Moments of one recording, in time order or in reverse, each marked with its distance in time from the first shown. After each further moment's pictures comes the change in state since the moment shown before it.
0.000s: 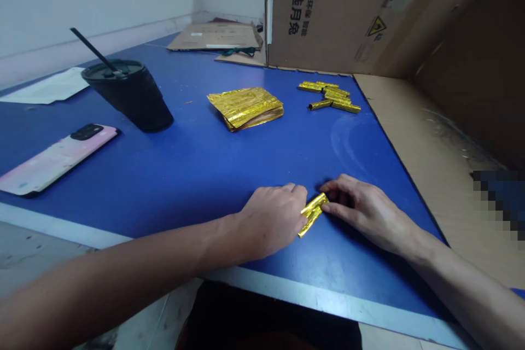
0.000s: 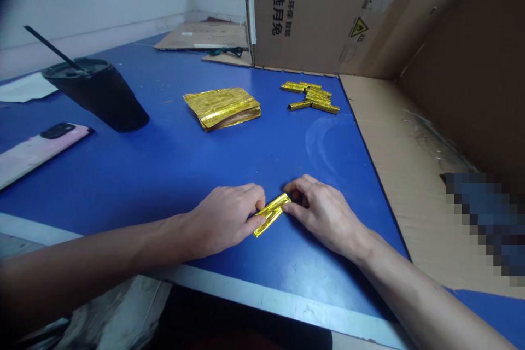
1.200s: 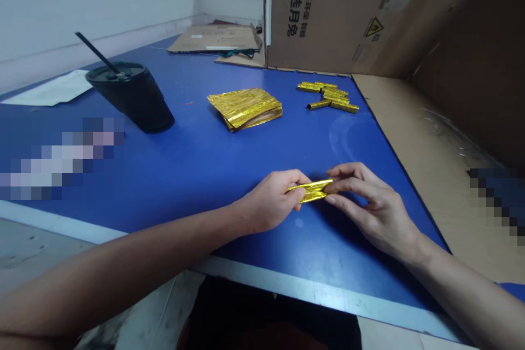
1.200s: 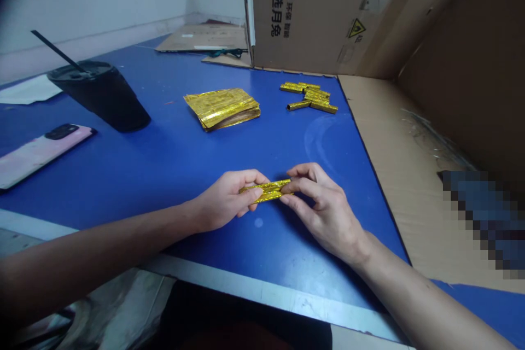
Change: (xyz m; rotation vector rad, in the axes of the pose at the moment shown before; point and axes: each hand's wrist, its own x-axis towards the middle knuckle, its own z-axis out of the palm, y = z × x) left_hand 0.011 -0.011 0.000 -0.969 0.007 -0.150; right_hand -0.009 -0.005 0.004 0.200 0.338 -0.282
